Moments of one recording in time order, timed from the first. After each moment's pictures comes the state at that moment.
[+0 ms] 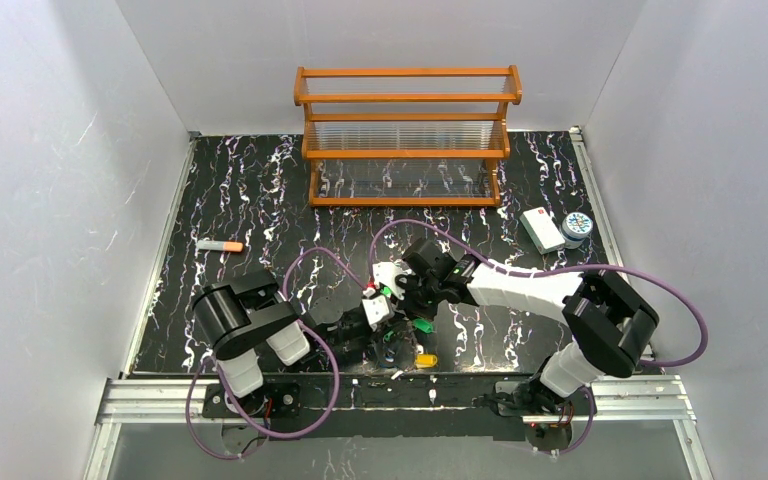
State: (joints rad) left arm -0.98 1.73 0.18 1.37 0.30 0.12; right arm 0.94 1.53 0.85 -0.37 -0.31 -0.41
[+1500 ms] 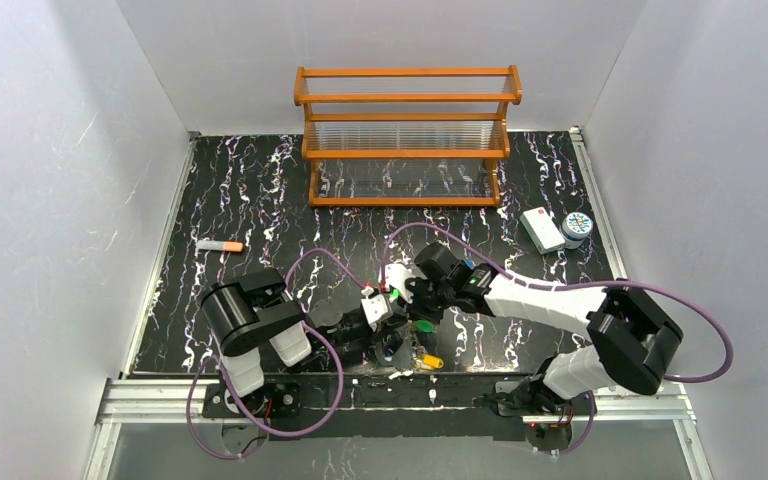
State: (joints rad) left arm -0.99 1.78 0.18 1.45 0.27 0.06; right arm 0.94 1.40 0.75 -0.29 -0.33 -0.40
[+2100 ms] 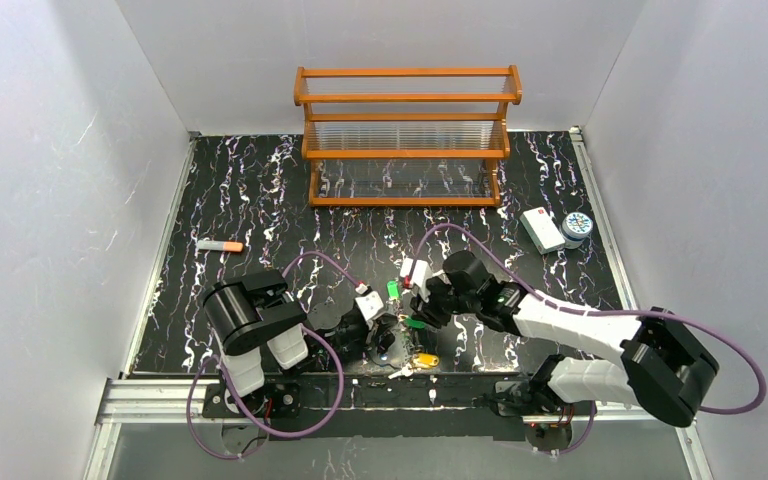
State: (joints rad) left arm -0.99 1.80 0.14 1.44 0.16 0.00; right arm 0.90 1.21 0.54 -0.04 -0.34 -0.29
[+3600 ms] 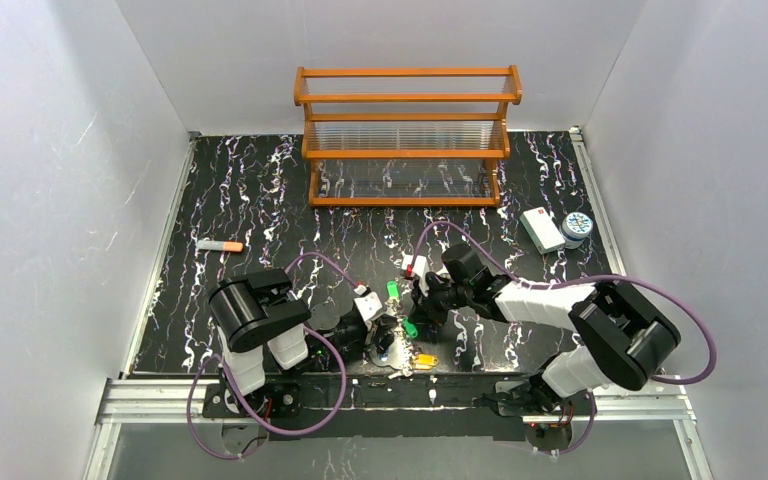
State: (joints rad) left arm -0.99 1.83 0.13 1.49 0.19 -0.02; right arm 0.77 1.44 0.52 0.15 -0.63 -0.21
